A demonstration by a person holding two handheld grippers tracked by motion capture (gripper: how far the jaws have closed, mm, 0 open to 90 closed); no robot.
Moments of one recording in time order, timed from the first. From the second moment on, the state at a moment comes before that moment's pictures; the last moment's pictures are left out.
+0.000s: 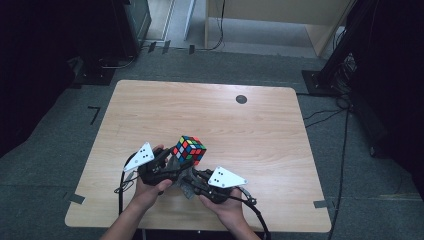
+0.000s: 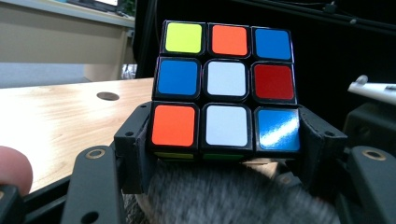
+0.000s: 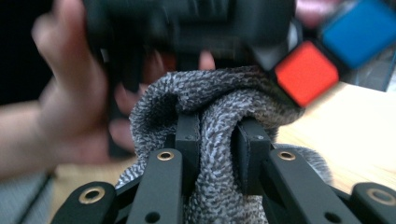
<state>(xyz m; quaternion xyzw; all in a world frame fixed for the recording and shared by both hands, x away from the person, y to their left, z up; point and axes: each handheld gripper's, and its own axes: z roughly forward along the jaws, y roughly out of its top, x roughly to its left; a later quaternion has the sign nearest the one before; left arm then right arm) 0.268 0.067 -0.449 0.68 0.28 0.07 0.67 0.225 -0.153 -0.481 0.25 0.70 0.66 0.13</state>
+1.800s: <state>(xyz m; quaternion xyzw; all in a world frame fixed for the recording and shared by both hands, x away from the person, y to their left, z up) 0.287 0.060 -0.450 0.74 0.32 -0.04 0.60 0.231 -0.178 -0.482 0.20 0.72 0.56 0.35</state>
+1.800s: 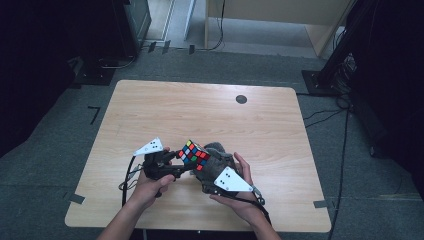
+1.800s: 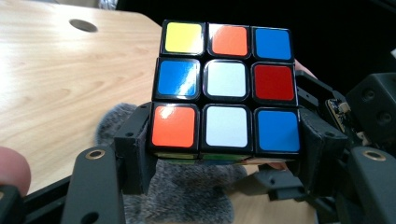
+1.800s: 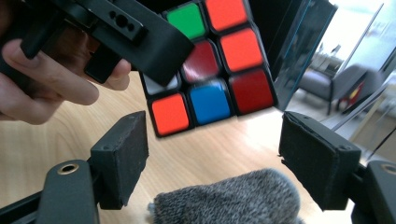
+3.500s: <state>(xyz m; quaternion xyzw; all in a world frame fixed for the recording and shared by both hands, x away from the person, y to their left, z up) 0.245 0.023 -0.460 0.81 0.15 0.30 0.48 0.231 -0.184 -0.448 0.42 0.70 0.57 0.14</state>
